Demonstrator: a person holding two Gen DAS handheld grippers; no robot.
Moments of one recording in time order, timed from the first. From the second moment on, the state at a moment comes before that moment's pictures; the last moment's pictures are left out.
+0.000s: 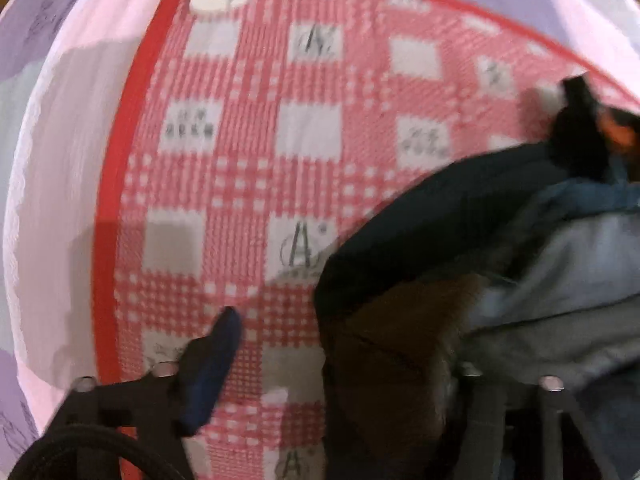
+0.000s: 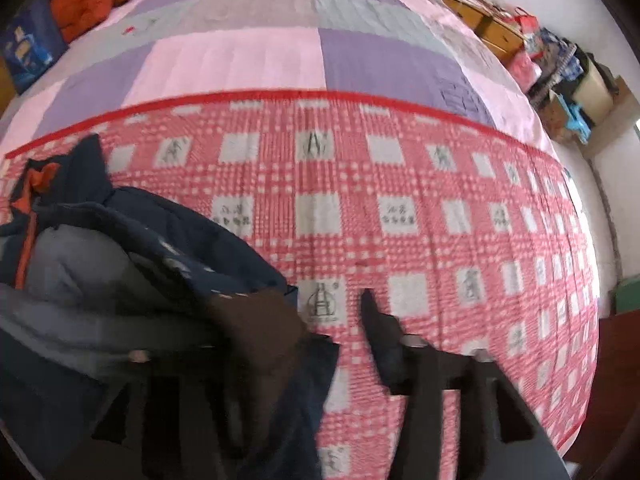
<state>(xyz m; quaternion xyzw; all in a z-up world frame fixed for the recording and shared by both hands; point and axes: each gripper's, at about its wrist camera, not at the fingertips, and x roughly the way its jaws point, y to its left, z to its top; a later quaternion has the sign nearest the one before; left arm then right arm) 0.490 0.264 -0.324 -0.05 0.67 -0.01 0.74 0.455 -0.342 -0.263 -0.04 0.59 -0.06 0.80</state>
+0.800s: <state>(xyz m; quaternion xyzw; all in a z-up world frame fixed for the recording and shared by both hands) 0.304 0.255 -0.230 -0.13 0.50 -0.09 0.85 0.403 -0.210 -0.138 -0.10 0.51 0.23 0.82</state>
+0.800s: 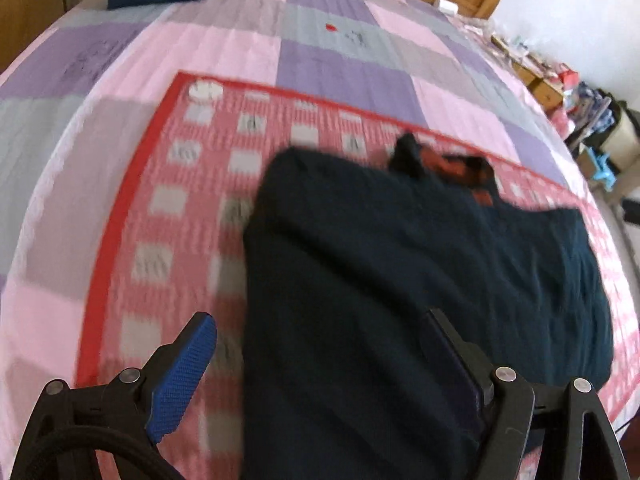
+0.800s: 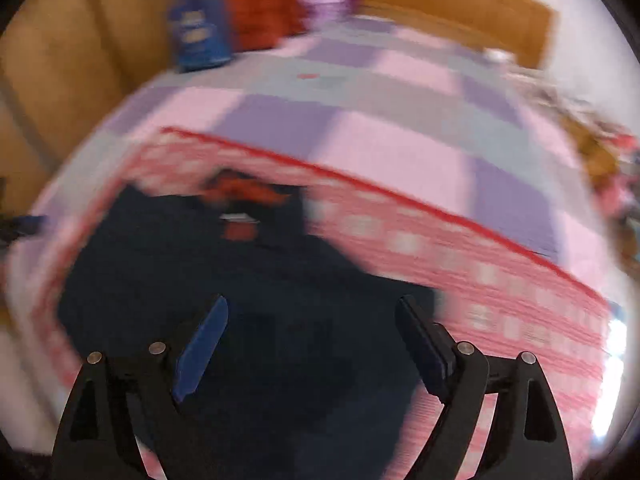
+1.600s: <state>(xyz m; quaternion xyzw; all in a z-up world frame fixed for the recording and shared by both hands) 0.179 0.201 -0.303 -0.26 0.54 -0.10 0.79 0.477 -0.066 -0.312 -0.18 0.64 0.32 0.68</state>
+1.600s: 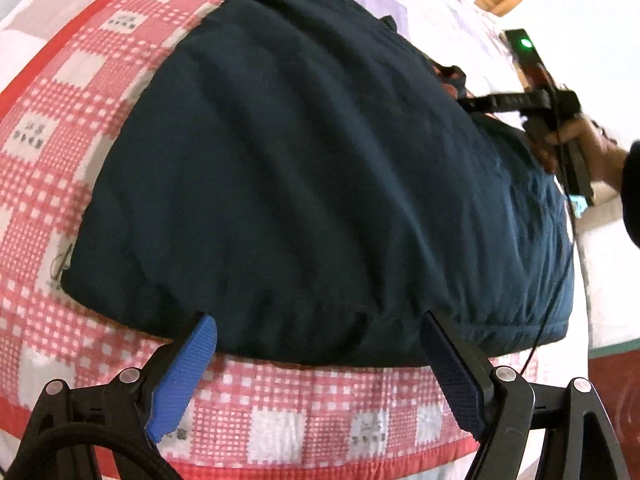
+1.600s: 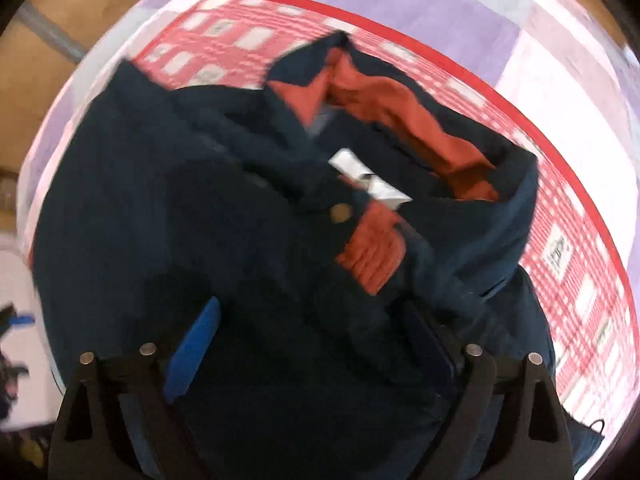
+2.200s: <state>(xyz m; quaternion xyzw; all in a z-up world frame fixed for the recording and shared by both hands) 0.198 0.192 -0.301 -0.24 0.53 -0.10 0.80 0.472 -0.077 -0.232 -0.28 0.46 0.19 0.82</state>
